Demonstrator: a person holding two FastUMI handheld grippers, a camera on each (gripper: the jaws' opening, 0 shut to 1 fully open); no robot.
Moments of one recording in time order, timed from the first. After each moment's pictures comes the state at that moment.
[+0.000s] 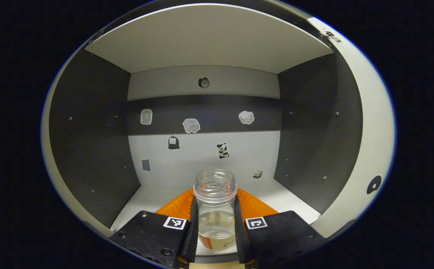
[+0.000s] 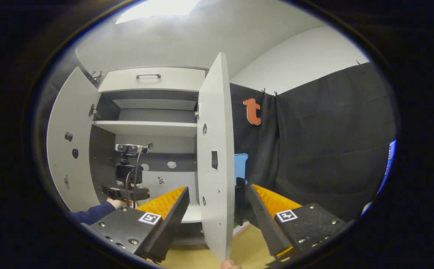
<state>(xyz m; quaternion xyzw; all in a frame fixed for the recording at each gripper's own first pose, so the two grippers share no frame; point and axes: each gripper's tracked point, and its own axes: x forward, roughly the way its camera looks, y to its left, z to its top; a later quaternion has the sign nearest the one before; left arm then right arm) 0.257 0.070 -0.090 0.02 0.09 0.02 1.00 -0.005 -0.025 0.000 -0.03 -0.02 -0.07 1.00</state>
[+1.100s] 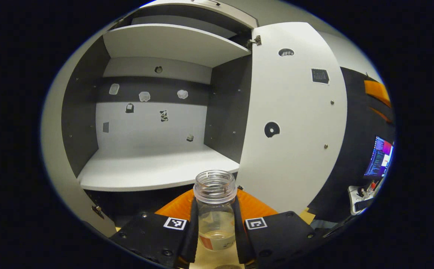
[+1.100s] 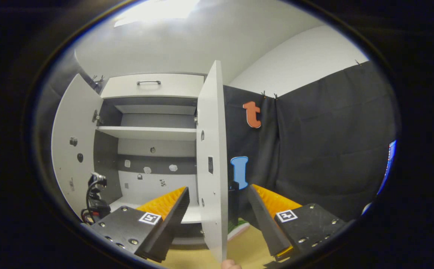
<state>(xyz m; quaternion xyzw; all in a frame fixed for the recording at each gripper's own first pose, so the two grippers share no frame) 0.059 -0.017 -0.173 -0.02 0.14 -0.21 0.97 -0.021 -0.035 0.013 -0.03 -0.03 -0.06 1.00</state>
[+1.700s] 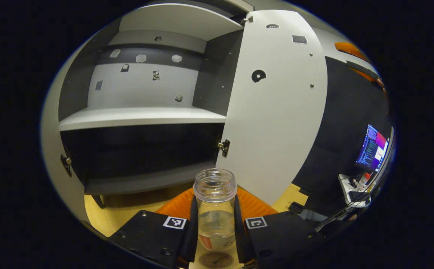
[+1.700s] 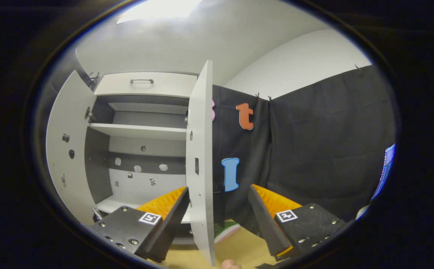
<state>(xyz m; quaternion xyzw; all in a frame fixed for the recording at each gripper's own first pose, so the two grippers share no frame) 0.002 -0.033 -0.297 -0.05 0.21 -0.24 0.95 -0.019 -0.056 0.019 -0.04 -0.03 -0.09 0.99</state>
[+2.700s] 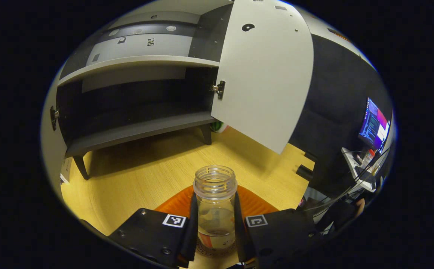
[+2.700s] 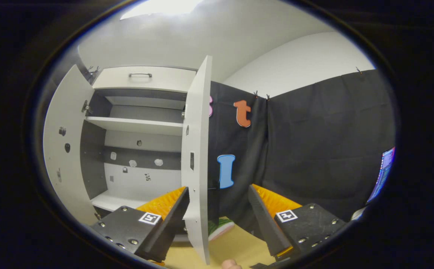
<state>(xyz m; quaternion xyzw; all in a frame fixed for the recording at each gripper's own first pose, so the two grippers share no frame) -0.046 -0.038 -0.412 -0.01 0.28 -0.25 0.93 -0.021 -0.062 0.010 -0.05 -0.01 -0.10 0.99</state>
